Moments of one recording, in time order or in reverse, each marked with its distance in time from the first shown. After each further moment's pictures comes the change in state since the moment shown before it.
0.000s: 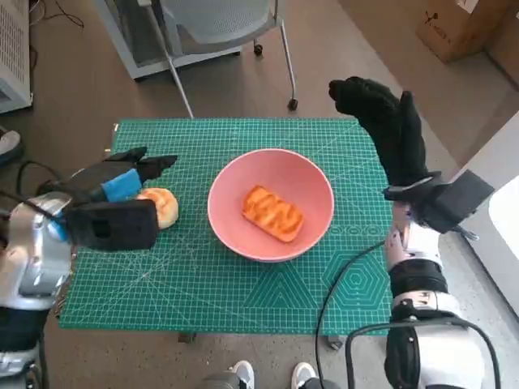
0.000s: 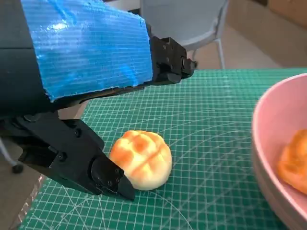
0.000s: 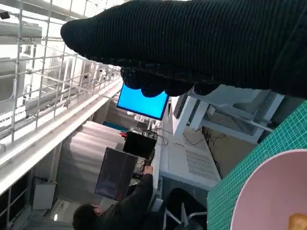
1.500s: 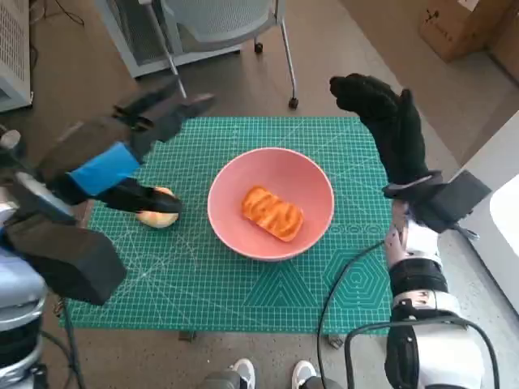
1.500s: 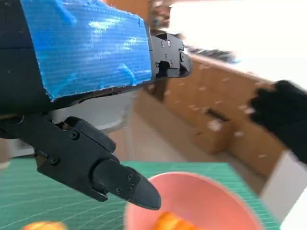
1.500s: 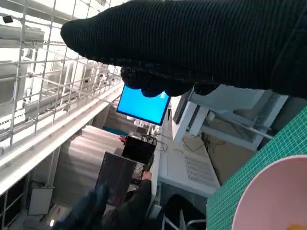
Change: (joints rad) left arm 0.044 -0.016 0.299 -0.454 -0.273 -0.080 -0.049; right arm 0.006 0.010 0.029 -0.012 -0.001 -0.010 -0.046
